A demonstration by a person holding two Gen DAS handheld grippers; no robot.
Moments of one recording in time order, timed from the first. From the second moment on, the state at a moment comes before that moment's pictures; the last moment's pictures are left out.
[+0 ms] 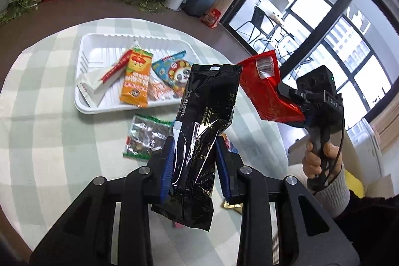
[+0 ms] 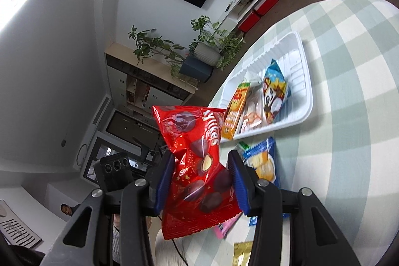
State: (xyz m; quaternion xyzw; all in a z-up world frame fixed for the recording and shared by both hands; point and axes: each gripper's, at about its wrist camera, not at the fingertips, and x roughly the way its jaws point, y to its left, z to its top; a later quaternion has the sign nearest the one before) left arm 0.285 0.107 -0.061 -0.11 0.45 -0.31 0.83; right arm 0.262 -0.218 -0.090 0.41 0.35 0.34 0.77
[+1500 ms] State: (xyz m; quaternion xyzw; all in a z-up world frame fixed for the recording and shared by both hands) left arm 0.369 0.124 -0.056 -0.08 0.39 -0.17 0.90; right arm 0.320 -0.160 -0.076 0.21 0.36 0.27 0.87
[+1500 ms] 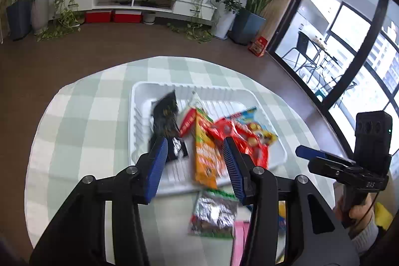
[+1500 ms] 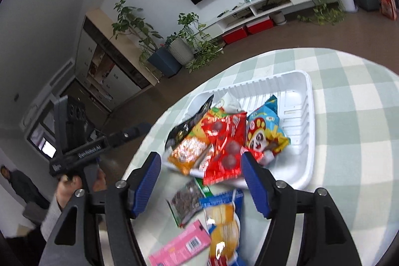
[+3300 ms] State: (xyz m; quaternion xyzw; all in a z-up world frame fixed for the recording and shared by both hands) left arm 0.322 0.051 -0.149 0.08 0.48 -0.21 0.84; right arm 0.255 -0.112 -0.128 -0.01 0.44 0.24 0.87
